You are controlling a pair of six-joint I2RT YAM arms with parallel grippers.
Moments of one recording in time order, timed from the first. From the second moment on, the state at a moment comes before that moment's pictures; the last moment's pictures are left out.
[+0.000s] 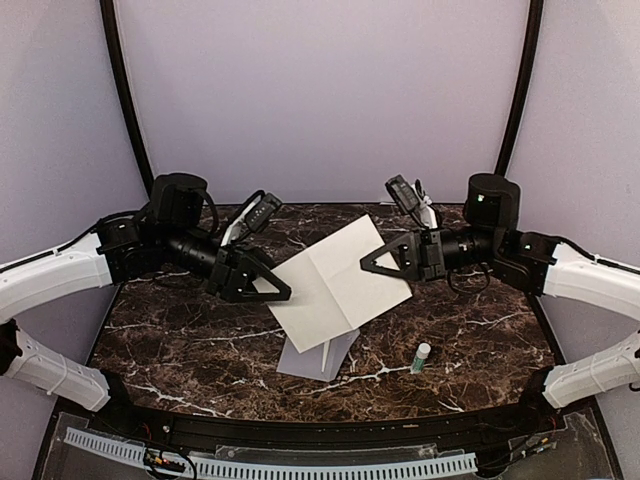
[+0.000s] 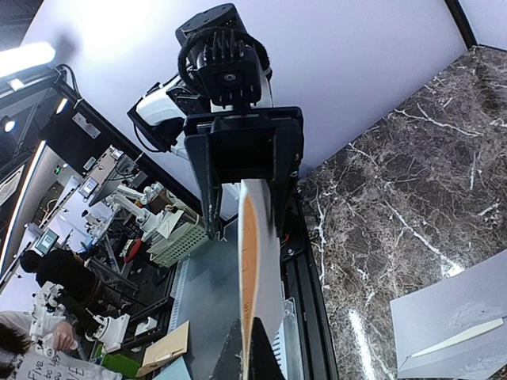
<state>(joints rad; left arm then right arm) -0.81 1.23 1.06 -0.27 0.95 -0.29 0.80 1.16 0.92 0.08 -0.89 0.60</state>
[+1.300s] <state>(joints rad) -0.81 1.34 1.17 -0.38 1.01 -0.09 0.80 1.17 0.88 0.11 -0.82 0.66</state>
